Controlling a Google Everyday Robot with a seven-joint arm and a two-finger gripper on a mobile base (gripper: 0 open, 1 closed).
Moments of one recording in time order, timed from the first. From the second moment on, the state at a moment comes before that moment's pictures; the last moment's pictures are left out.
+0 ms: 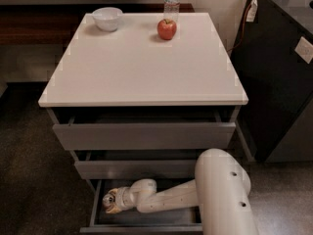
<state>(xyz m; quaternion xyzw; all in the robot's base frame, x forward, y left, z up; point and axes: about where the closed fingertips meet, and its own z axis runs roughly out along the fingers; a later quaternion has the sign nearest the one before) 0.545 0.196 0.214 -0.64 0.65 0.18 0.36</state>
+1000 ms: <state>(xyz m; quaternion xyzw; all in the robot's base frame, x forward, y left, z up) 0.518 0.199 0.268 -0.67 0.62 0.15 0.38</state>
